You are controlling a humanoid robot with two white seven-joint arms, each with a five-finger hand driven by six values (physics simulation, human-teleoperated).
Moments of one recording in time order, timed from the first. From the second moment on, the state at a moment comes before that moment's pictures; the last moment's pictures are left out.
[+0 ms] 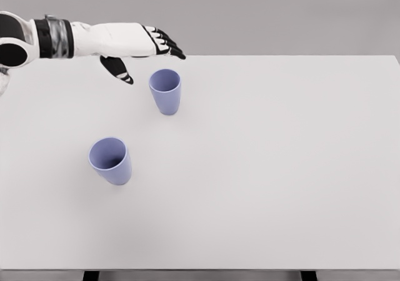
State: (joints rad) left arm -1.09 0.63 -0.89 -1.26 -0.27 -0.61 -0.61; right arm 0.02 0.00 0.17 0.09 -0.03 -0.21 -0.35
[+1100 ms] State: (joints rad) left arm -1.14 0.50 -0.98 -1.11 -0.43 -0.61 -0.61; right arm 0.02 0.00 0.17 0.09 -0.03 -0.21 -0.35
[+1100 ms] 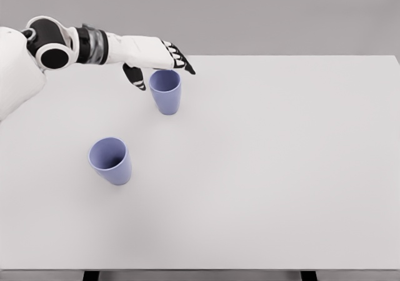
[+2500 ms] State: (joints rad) left arm -1.13 0.44 -1.00 -1.03 -0.54 -0.61 -0.61; right arm 0.02 0.00 0.17 0.09 -0.03 -0.21 -0.35
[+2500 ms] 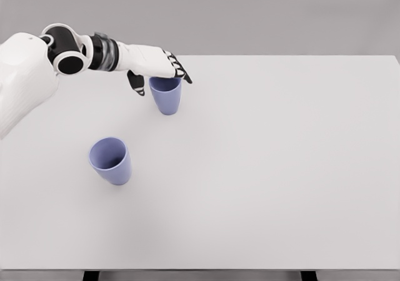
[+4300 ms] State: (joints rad) left arm -1.16 0.42 -1.00 -1.02 -0.55 -0.61 -0.61; right arm 0.02 0.00 0.17 0.09 -0.03 -0.21 -0.35
